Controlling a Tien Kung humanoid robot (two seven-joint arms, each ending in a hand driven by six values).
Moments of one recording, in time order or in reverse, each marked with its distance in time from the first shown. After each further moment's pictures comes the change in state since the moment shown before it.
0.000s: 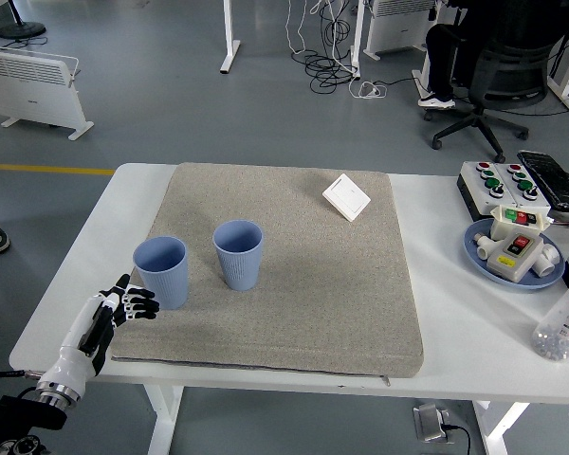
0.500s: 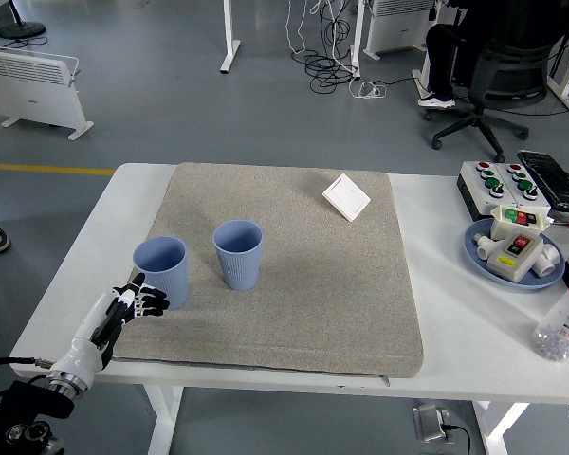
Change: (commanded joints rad) left arm -0.060 0.023 0.024 0.063 0.023 -0.014 0.020; right arm -0.003 0.000 0.001 0.000 -0.008 0.000 -0.002
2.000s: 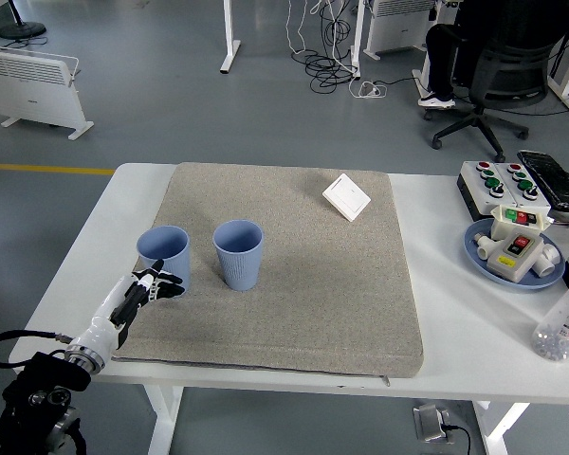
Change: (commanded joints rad) left arm -0.174 0.024 0.084 0.212 -0.030 0.002 -0.029; right arm 0.017 0.000 -0.001 0.000 -0.016 -0.003 -0.006
